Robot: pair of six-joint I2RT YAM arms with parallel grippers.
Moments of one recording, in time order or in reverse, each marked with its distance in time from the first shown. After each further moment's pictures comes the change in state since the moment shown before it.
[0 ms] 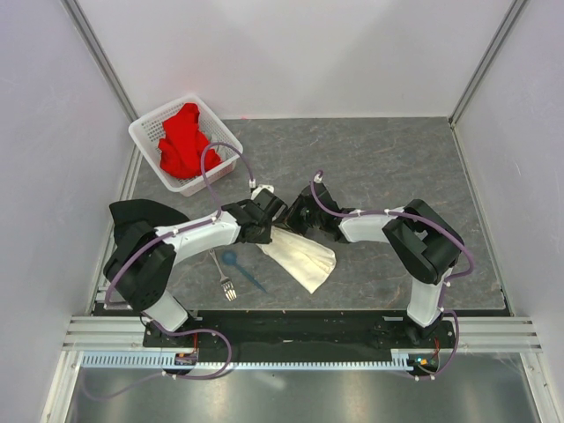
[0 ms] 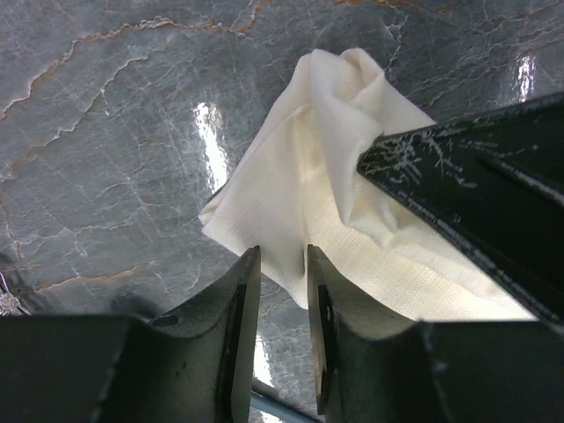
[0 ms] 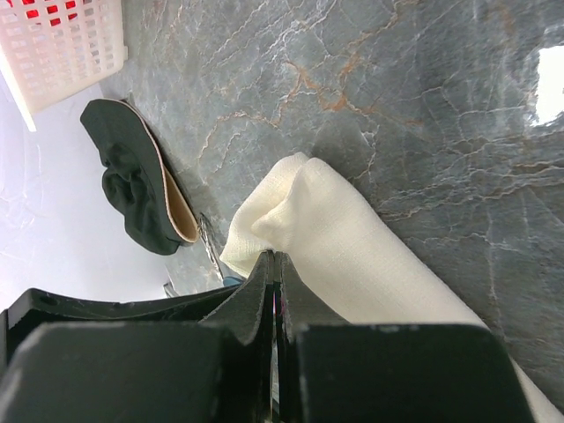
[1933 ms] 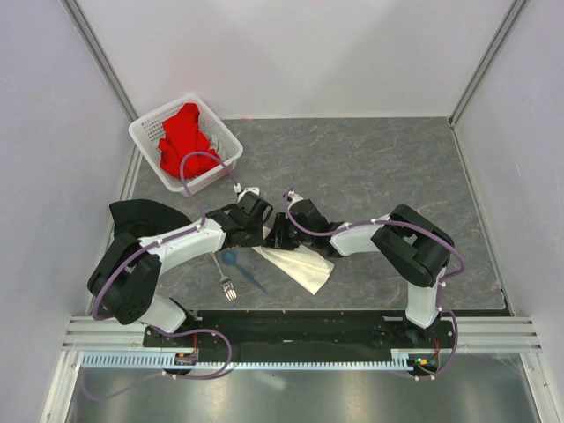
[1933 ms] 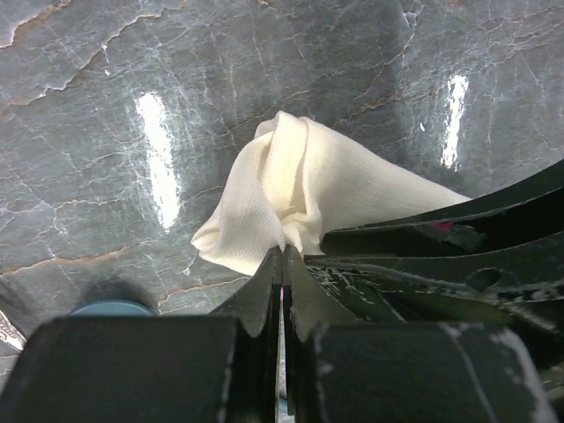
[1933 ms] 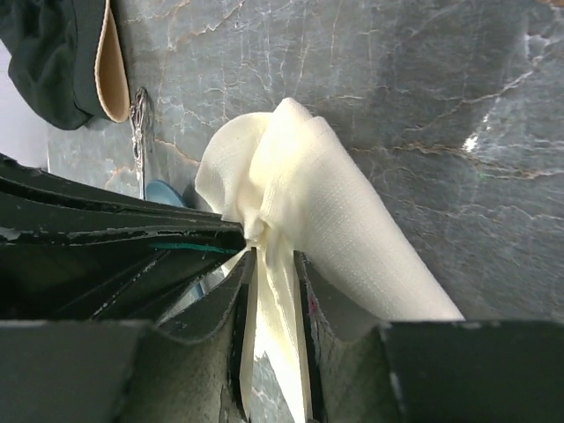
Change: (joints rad) left arm 0.061 -0.103 -0.117 0.079 0.100 -0.077; right arm 0.137 0.033 -0.050 0.106 -0.029 -0.398
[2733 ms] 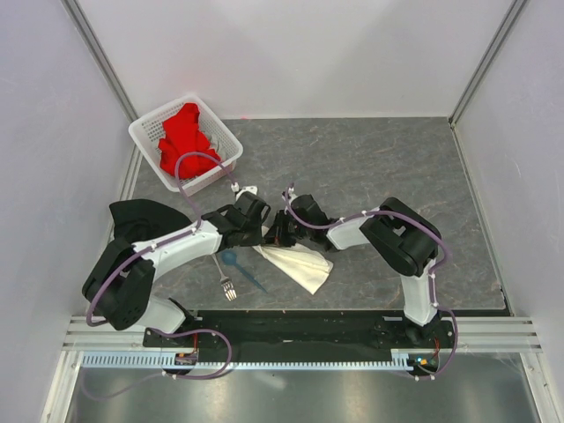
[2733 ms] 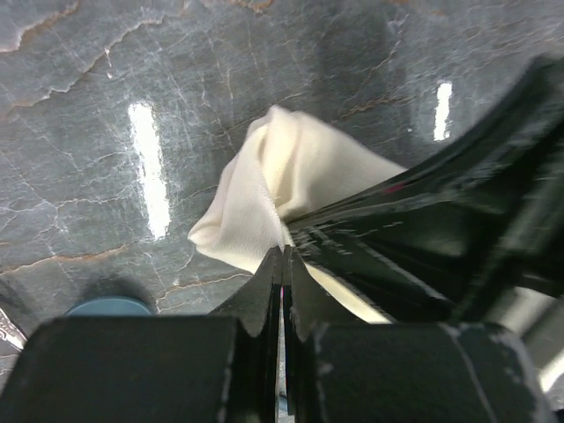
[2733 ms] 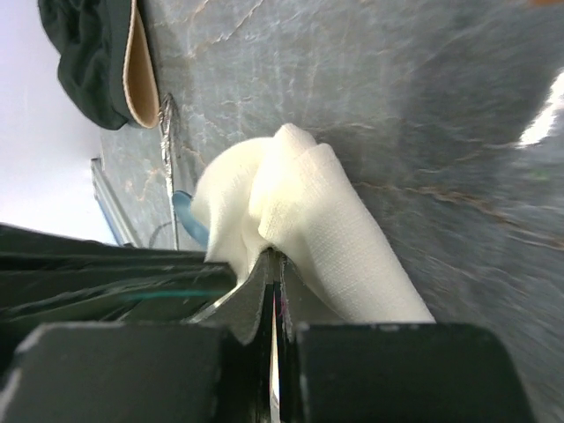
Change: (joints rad) left arm 0.000 -0.038 -0.021 0.019 0.006 -0.006; right arm -0.067 0.098 0.047 0.077 -0.188 0.082
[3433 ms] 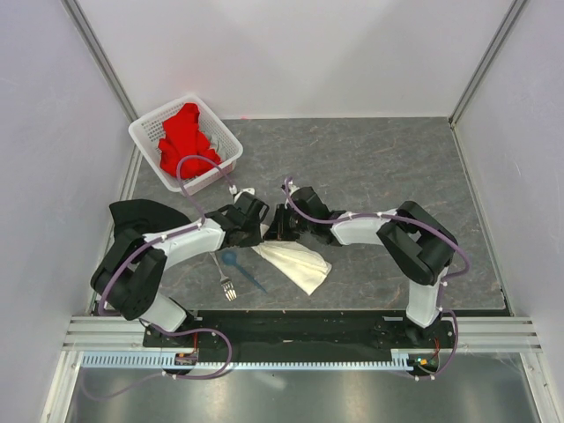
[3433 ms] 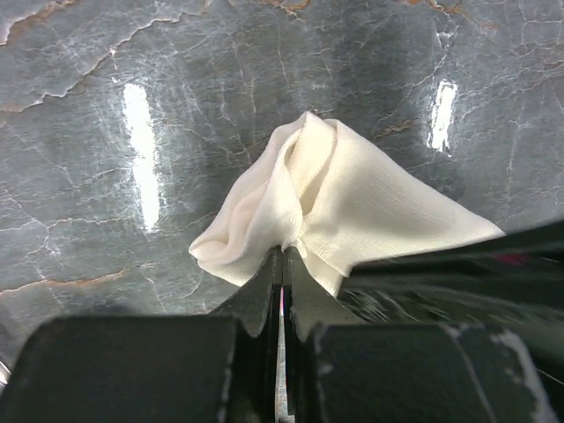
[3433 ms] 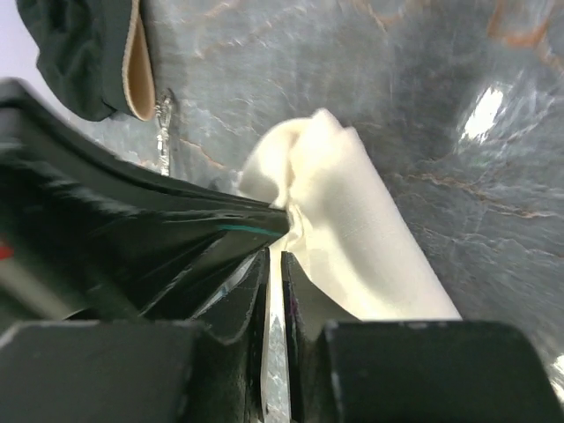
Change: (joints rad) left arm 0.041 0.071 -0.019 0.059 0.027 -0.018; right arm 0.001 -0.093 0.043 -0.194 0.056 -0.117
